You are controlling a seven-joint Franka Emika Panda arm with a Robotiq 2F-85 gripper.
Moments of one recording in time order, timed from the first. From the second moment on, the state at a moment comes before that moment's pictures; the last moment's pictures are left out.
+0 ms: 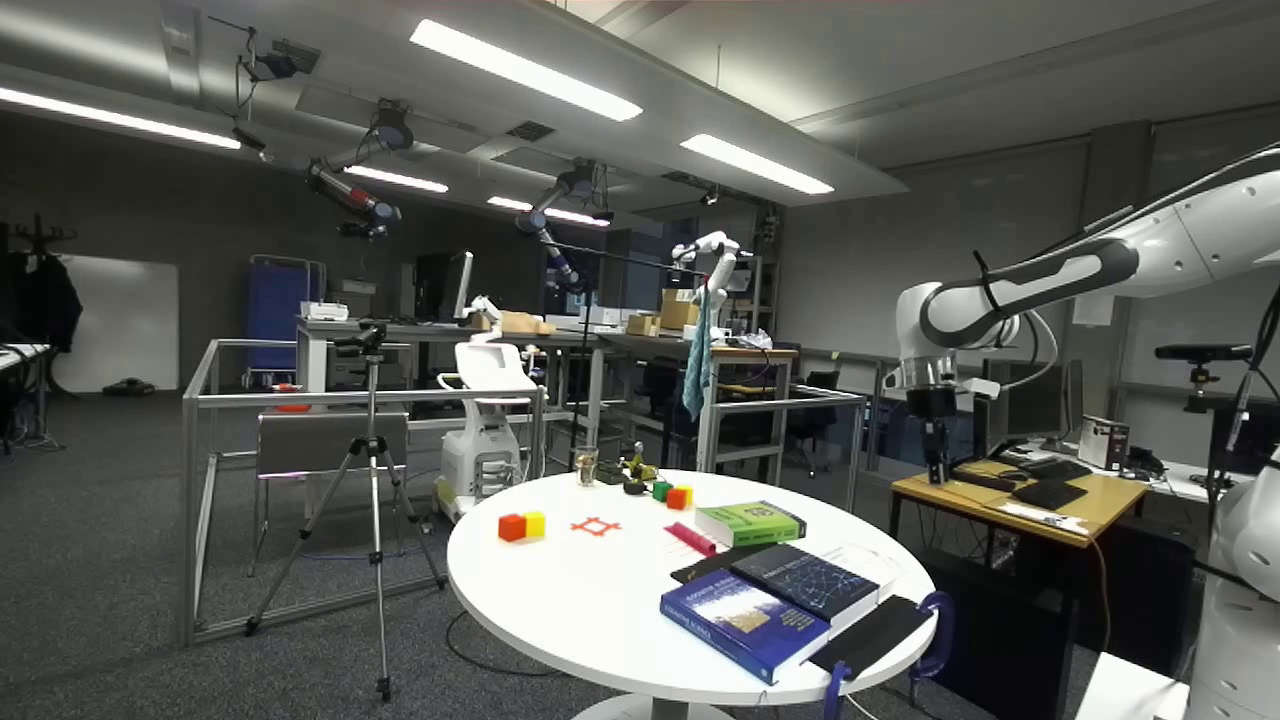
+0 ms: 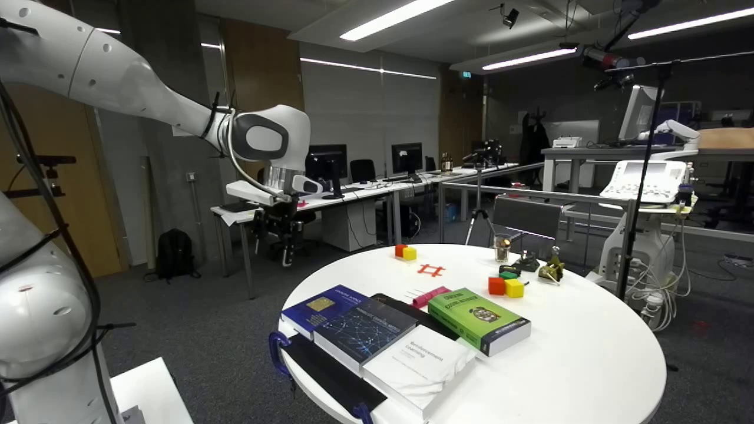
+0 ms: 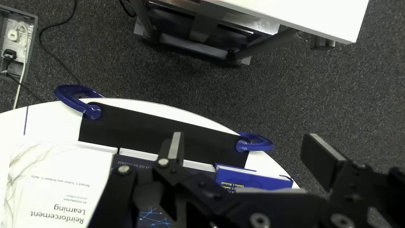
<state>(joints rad) 0.04 -0.37 -0.11 -2.39 0.02 1.81 -0.32</state>
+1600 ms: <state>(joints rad) 0.01 -0.23 0.02 -2.45 -0.30 2.23 0.17</state>
